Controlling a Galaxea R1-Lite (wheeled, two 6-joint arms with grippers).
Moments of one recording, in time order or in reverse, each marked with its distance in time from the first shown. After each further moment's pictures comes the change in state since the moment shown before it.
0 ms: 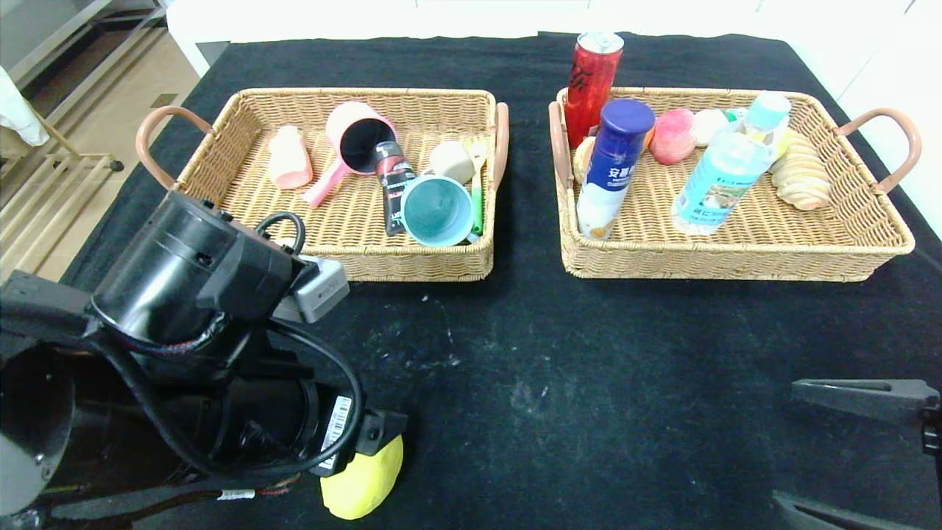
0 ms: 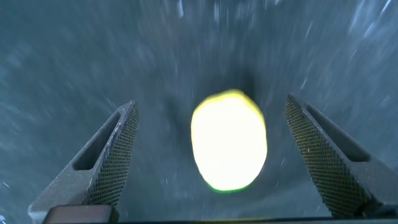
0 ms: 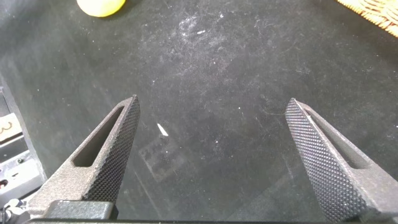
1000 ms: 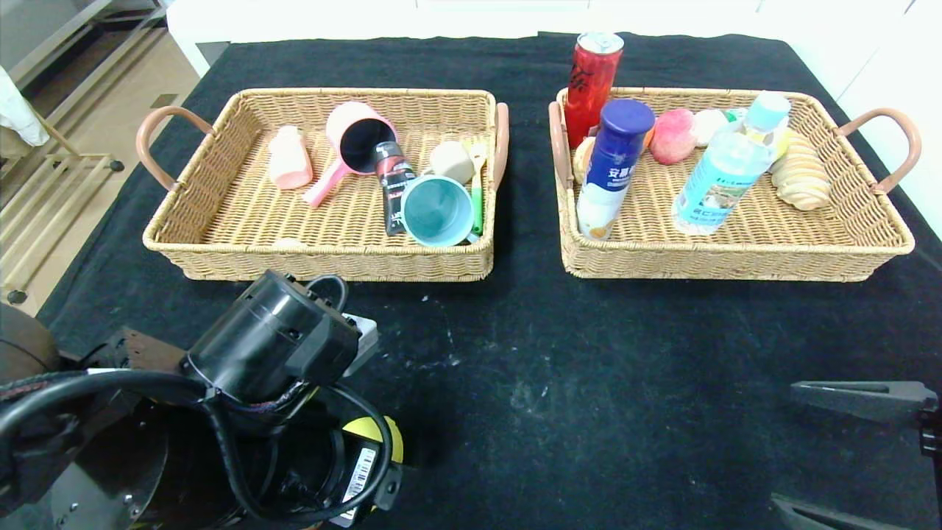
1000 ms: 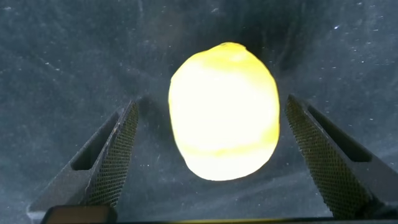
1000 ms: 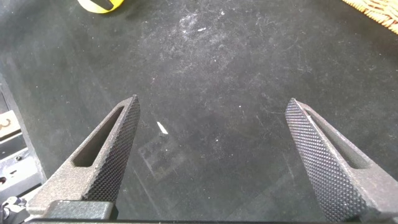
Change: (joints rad) left arm -0.026 0.065 0.077 0.000 -0.031 -0.029; right arm 0.001 0.001 0.005 0.000 0.000 -0.007
